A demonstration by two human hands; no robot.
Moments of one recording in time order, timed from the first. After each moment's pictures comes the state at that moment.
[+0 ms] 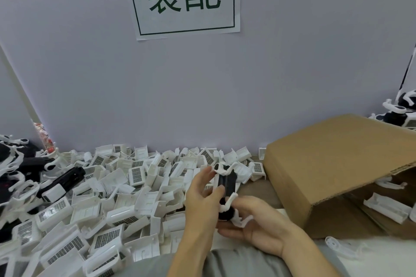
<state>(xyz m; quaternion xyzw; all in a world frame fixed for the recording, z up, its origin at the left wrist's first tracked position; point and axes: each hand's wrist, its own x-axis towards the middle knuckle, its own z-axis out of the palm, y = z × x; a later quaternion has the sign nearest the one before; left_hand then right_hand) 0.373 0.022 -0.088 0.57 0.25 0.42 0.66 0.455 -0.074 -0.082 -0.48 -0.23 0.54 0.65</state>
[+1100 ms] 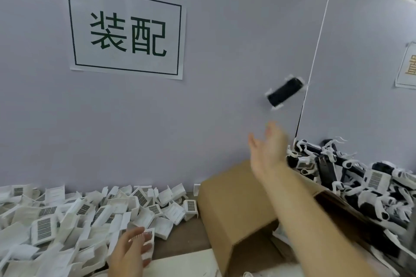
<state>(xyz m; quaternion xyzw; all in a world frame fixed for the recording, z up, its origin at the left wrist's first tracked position) 0.381 0.025 -0.077 0.49 0.35 0.36 0.71 0.537 -0.133 0.117 -0.37 -0.10 0.03 0.92</state>
